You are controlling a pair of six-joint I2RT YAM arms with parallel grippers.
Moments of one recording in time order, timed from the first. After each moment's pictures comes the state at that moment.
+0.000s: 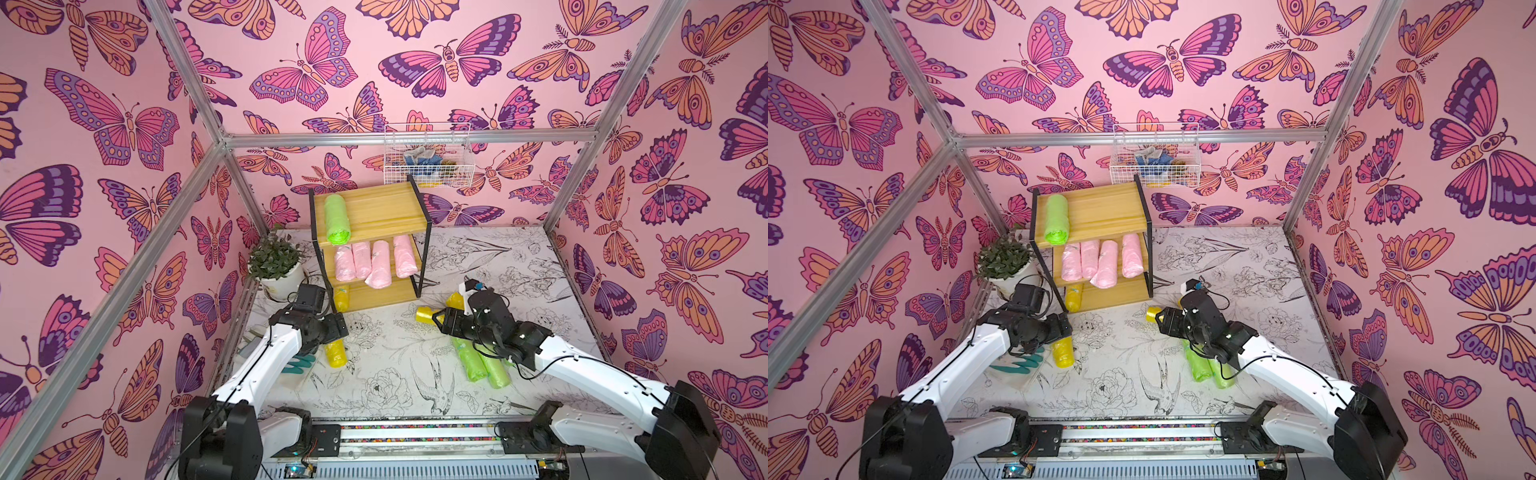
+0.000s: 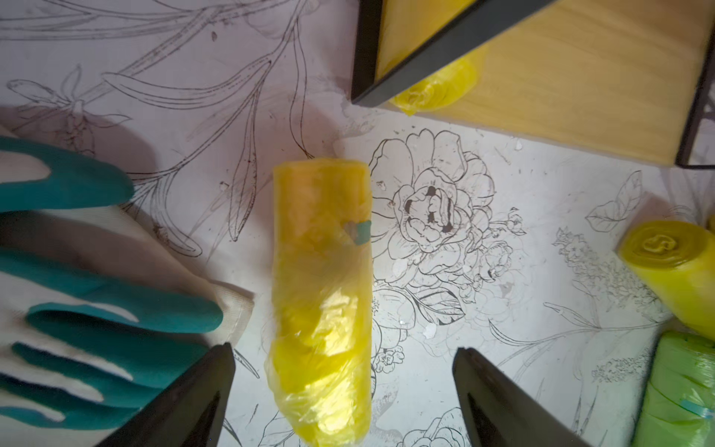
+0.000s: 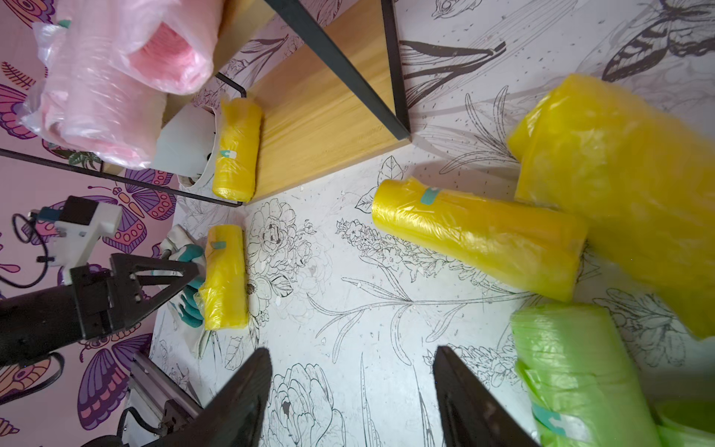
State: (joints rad) left arm -0.16 1.24 0.77 -0.74 0.09 -0.51; right arm 0.73 1.14 0.74 -0.27 -0.03 0.84
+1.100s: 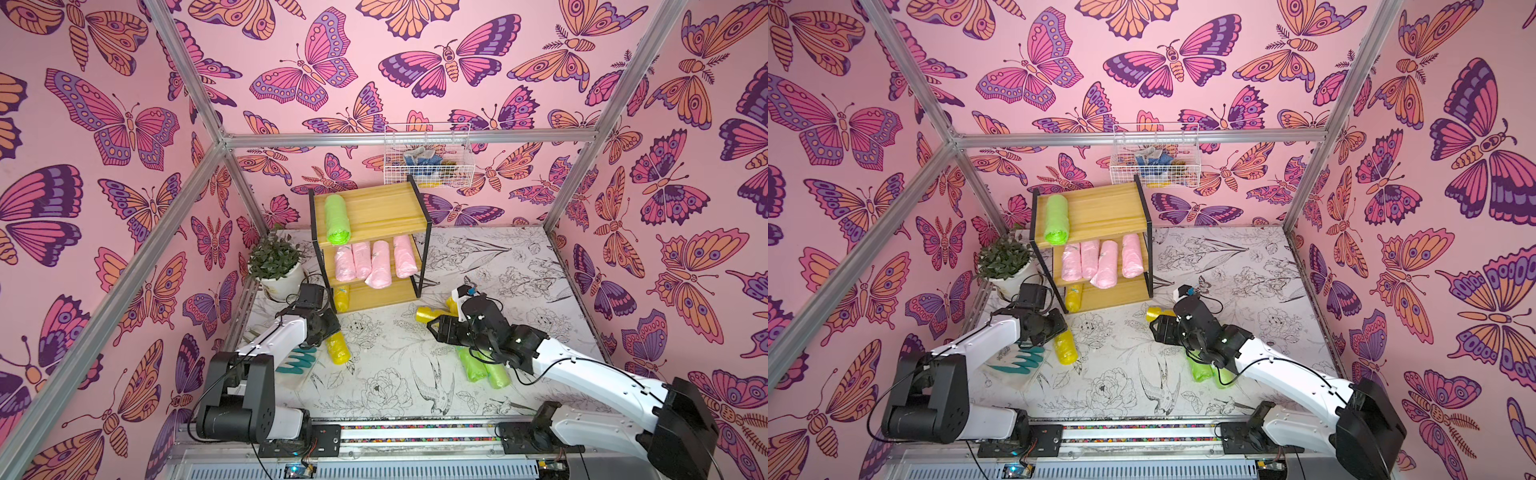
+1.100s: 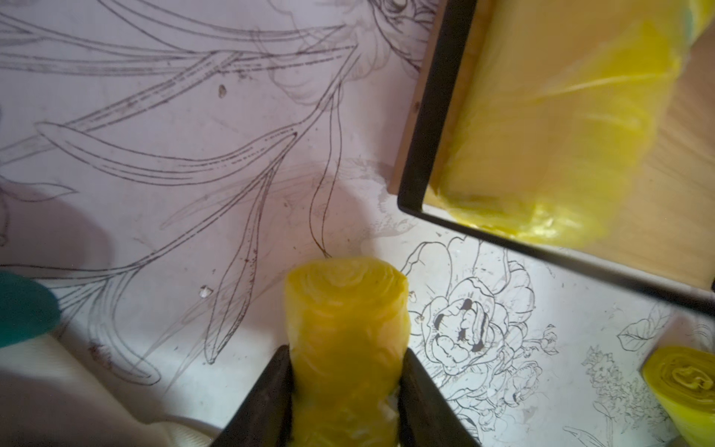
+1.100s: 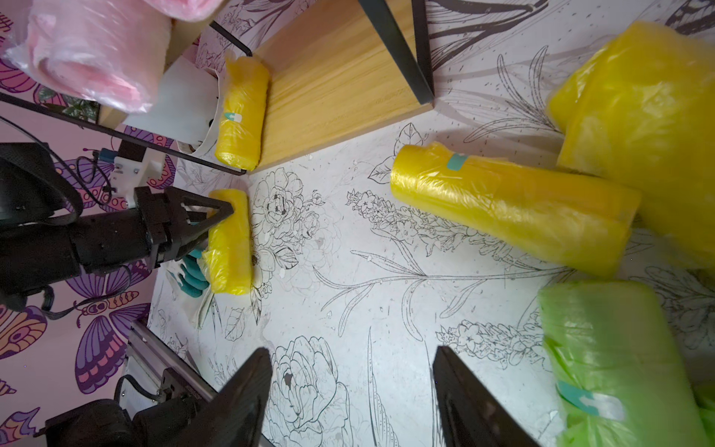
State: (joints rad) left arm -0.10 1.41 0.69 -0.44 0.11 -0.62; right arm 0.81 1.13 0.74 -0.30 -0.02 0.84
